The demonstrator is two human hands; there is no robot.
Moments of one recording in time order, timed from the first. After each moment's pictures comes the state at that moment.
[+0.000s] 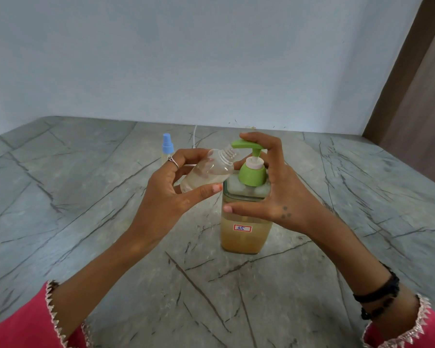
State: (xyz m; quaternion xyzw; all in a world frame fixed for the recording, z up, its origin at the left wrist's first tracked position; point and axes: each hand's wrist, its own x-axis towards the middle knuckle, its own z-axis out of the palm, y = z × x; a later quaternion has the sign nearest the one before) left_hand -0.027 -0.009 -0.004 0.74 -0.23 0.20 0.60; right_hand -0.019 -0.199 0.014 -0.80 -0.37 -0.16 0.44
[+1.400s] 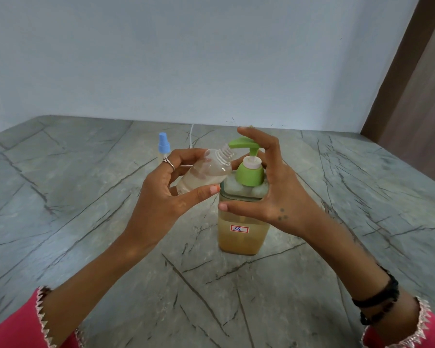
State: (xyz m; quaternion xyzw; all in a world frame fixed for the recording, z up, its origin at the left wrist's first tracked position) left_hand -0.026 -0.008 -0.006 0.74 -0.23 0.21 0.59; right_hand -0.020 -0.199 0.011 -0.81 -0.34 -0.19 0.44
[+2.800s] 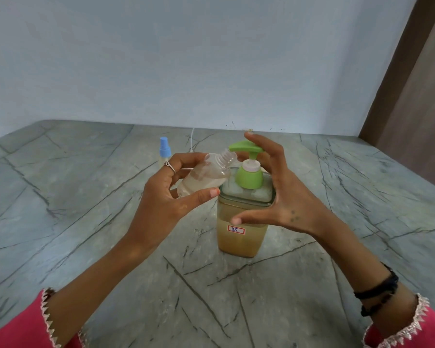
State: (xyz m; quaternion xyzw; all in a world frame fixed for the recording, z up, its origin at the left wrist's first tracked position) left_hand -0.026 -0.008 -0.006 0.73 -0.22 0.20 0.61; right_hand -0.010 -0.214 0.007 -0.80 -0.38 -0.13 0.45
